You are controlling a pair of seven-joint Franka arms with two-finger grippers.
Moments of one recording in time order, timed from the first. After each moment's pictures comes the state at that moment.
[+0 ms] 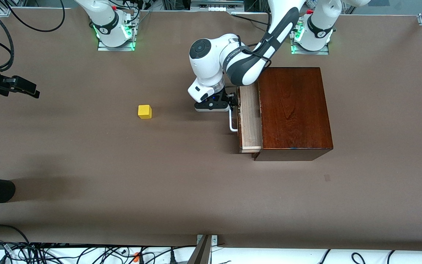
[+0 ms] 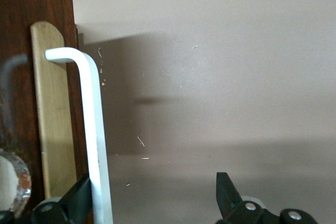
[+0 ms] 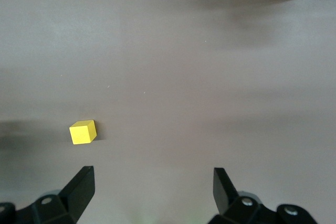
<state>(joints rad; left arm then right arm) -0.68 0.59 -0.22 -1.59 0.37 2.06 -0.98 -0.04 0.07 -0.01 -1.58 0.00 1.56 0.01</state>
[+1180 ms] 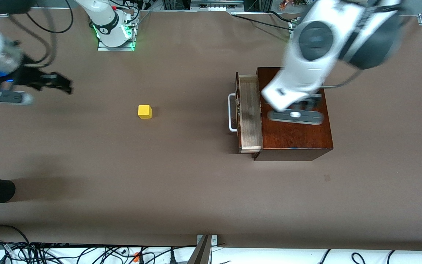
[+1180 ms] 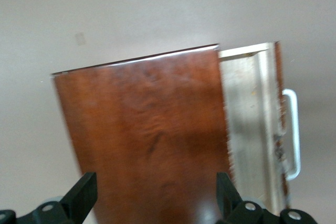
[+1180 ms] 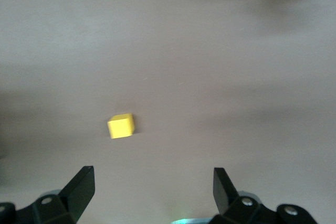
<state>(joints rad) -0.26 0.33 -0.20 -1.30 0.13 1.46 -0.31 -0.01 0.05 0.22 -1.59 0.01 1.54 0.32</state>
